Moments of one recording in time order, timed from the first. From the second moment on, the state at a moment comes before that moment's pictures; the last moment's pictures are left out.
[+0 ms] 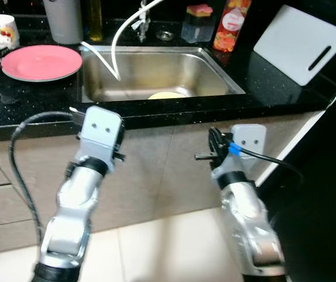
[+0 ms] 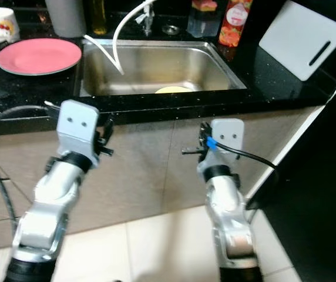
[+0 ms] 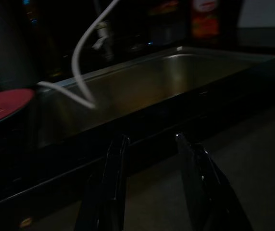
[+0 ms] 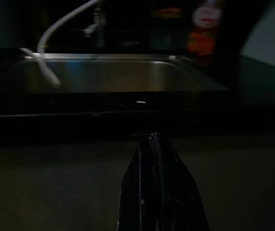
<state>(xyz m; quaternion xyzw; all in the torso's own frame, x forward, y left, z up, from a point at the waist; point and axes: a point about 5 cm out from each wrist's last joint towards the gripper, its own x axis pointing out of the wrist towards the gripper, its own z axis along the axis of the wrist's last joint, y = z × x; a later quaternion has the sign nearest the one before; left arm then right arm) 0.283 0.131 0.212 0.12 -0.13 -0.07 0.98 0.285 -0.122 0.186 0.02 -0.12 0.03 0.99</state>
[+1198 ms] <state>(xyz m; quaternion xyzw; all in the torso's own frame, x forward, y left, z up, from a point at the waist) 0.284 0.132 0.213 0.12 -0.13 -0.06 0.98 0.286 -0.121 0.189 0.02 -0.13 0.03 0.99</state>
